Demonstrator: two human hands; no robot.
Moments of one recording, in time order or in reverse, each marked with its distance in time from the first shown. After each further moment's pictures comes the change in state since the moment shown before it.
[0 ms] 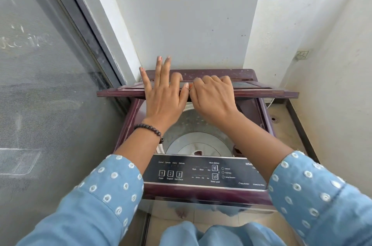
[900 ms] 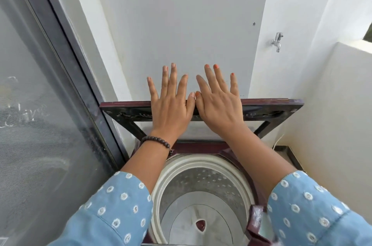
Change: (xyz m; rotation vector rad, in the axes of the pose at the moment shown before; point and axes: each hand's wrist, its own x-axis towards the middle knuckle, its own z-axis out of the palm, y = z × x) left_hand 0.149 -0.018 0.006 0.070 0.174 0.029; right_hand 0.137 0.044 0.004 -0.116 0.086 0.058
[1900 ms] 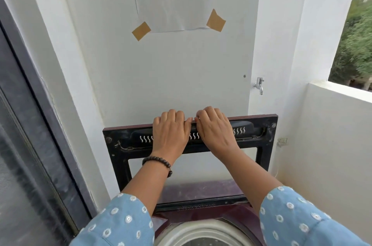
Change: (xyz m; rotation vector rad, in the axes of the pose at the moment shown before) left_hand 0.117 -0.029 0.079 -0.024 0.069 0.069; right_hand 0.104 0.044 0.077 0.014 0.267 -0.003
